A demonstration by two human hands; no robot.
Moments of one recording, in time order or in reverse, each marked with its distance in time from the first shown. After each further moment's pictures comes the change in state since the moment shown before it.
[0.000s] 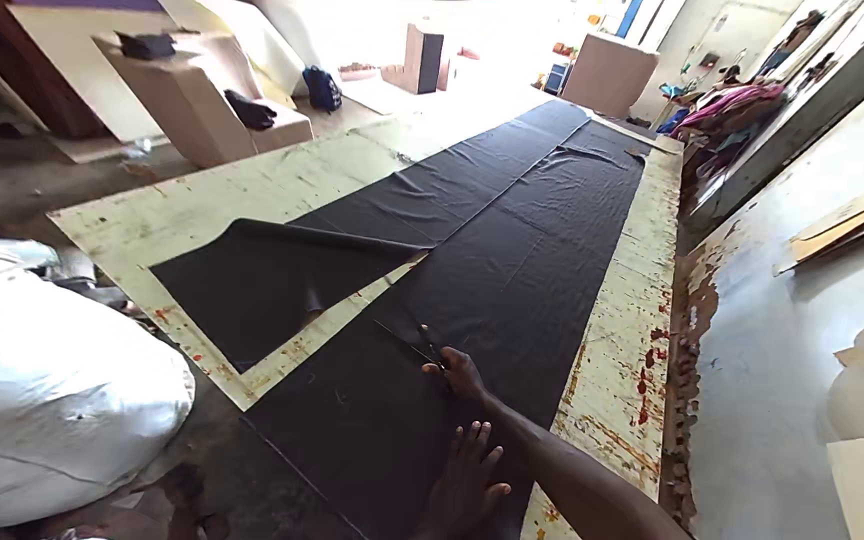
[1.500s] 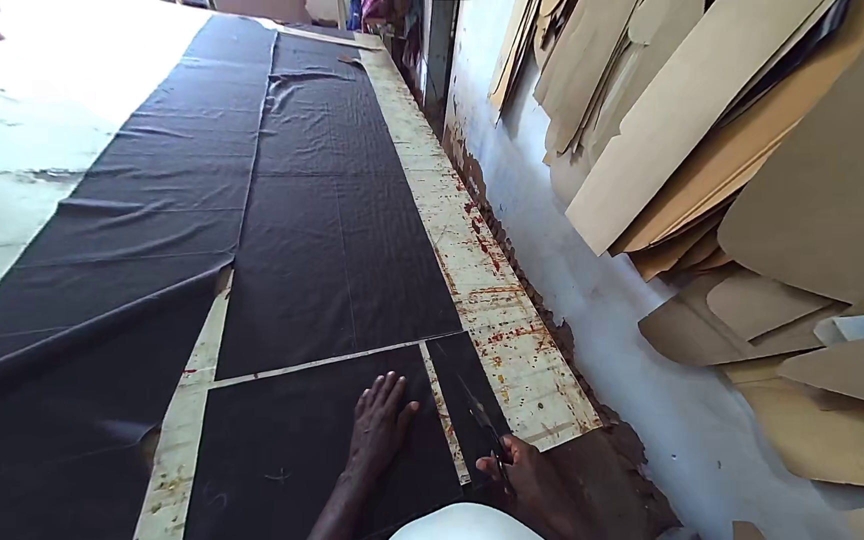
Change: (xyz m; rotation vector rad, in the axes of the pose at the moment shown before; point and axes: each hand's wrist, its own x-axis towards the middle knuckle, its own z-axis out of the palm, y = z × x) left_hand 0.000 -0.134 -0.079 -0.024 -0.086 0.369; right_hand -0.336 -0.087 0.126 0.310 0.594 0.934
